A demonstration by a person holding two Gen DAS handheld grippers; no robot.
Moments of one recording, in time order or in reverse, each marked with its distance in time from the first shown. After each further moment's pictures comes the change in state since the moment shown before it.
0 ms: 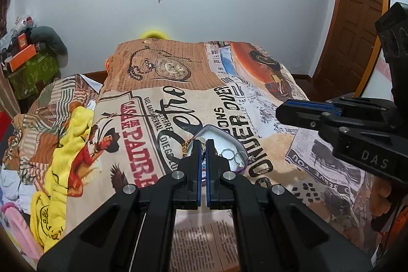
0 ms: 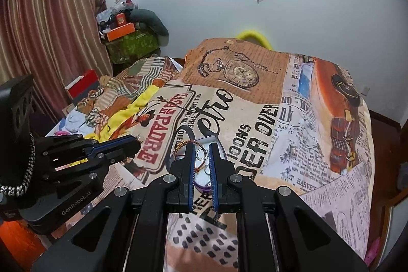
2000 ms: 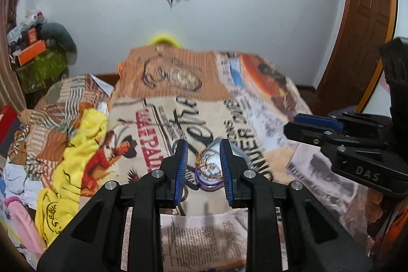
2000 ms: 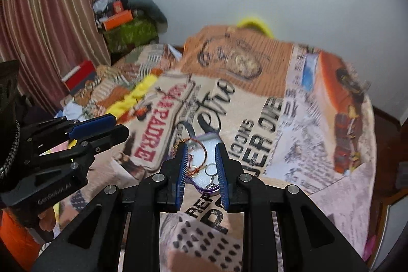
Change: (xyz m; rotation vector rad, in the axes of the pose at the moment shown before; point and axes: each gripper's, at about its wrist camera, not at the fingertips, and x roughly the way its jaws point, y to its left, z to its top) left arm -0.049 0.019 0.020 -0.058 -0.054 0.022; right arm -0.016 0.009 0.014 -0.009 0.020 -0.017
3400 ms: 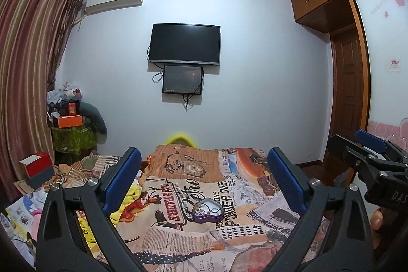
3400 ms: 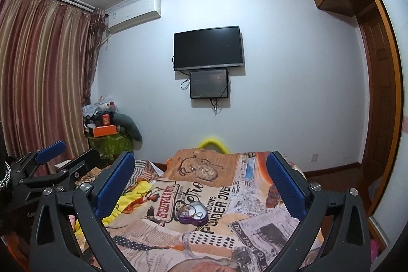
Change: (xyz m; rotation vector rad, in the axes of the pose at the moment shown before) left arm -0.253 -0.074 -0.057 0.027 -0.569 0.111; right arm -0.241 0.094 -0.082 0.057 -0.668 -0.242
